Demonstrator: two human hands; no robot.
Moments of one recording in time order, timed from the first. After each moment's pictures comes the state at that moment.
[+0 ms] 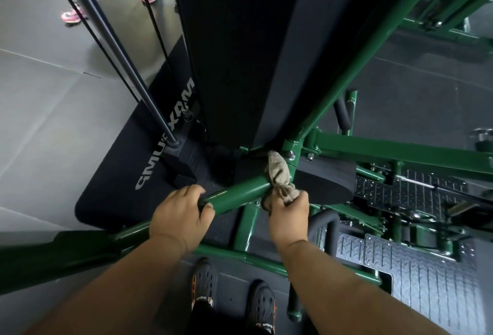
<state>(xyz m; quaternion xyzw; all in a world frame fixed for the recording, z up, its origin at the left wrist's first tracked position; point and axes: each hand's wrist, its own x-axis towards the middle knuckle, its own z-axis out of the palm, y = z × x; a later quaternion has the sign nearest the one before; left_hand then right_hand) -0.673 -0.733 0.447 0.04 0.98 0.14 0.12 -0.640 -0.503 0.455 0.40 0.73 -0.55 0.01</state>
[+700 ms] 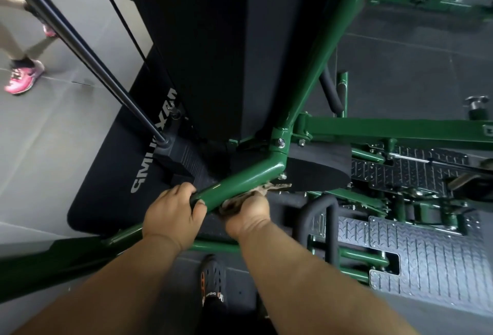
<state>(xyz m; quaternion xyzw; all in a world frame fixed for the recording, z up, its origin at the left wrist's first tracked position) -0.670 -0.730 0.444 0.06 0.99 0.13 0.10 -0.668 -0.564 0.458 0.58 0.14 -0.80 0.07</state>
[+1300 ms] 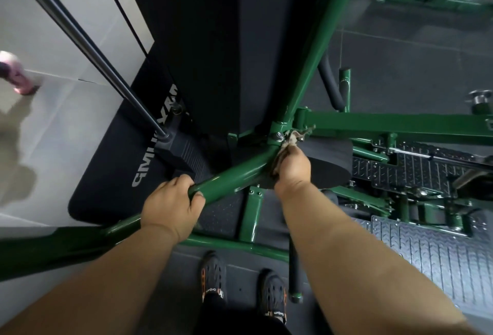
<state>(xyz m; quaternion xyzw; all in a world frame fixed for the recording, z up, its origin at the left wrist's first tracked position) -0.670 -0.728 0.445 0.06 0.99 0.10 0.10 -0.708 -0.465 0.445 0.53 0.45 -0.72 0.01</state>
